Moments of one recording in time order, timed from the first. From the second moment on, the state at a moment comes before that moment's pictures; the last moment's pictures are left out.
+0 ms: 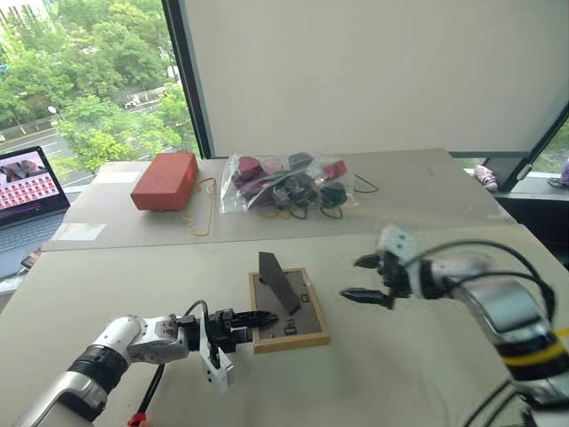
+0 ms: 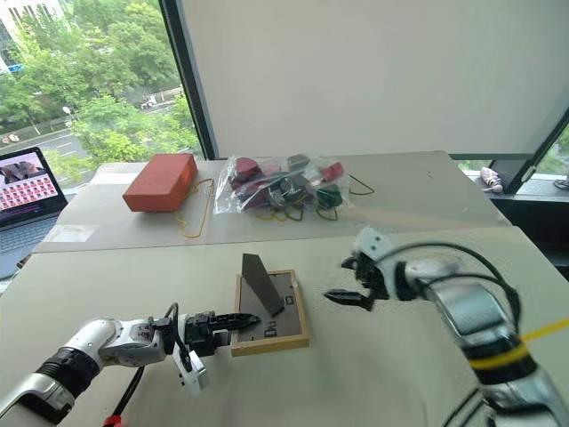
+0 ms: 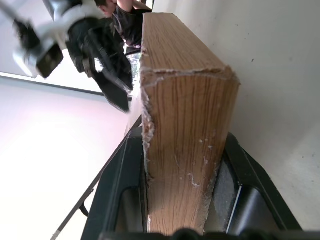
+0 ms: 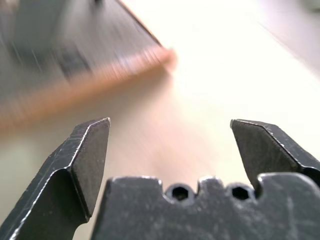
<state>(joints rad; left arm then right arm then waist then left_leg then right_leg) -0.45 0.77 -0.46 0.45 0.98 -1.22 0.27 -0.37 -0.89 0.17 -0.25 0.16 0.44 0.95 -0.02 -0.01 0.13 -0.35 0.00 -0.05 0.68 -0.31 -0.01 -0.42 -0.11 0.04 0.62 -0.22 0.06</state>
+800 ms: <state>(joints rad) -0.43 0.77 -0.45 0.51 0.73 -1.28 0.13 -0.28 -0.67 0.39 -0.16 -0.59 -0.55 0.45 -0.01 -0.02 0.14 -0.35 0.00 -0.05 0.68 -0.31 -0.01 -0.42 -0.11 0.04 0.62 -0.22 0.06</state>
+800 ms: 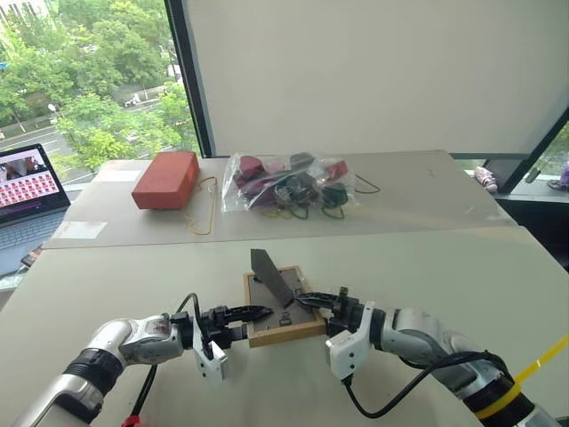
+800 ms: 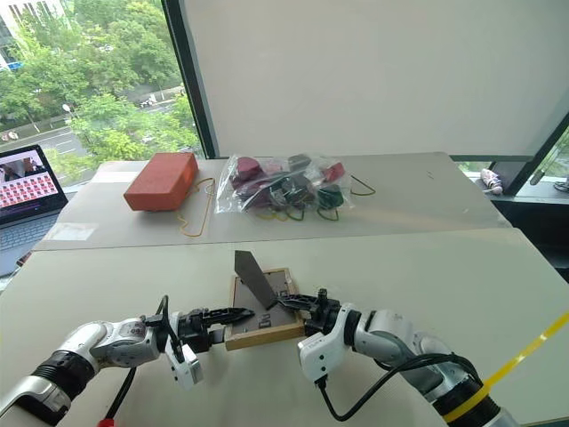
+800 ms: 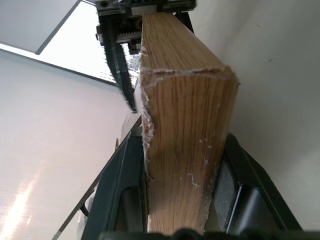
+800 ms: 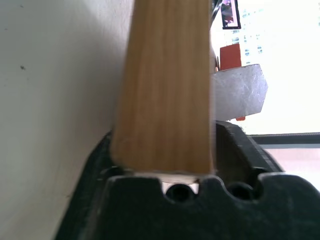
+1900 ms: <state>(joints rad) 0.04 0.65 -0.15 -0.07 0.09 -0.56 -0.26 -0.86 -0.70 0.04 -0.11 0.60 1.32 0.91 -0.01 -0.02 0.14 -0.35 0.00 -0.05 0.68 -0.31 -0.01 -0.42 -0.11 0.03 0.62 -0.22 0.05</state>
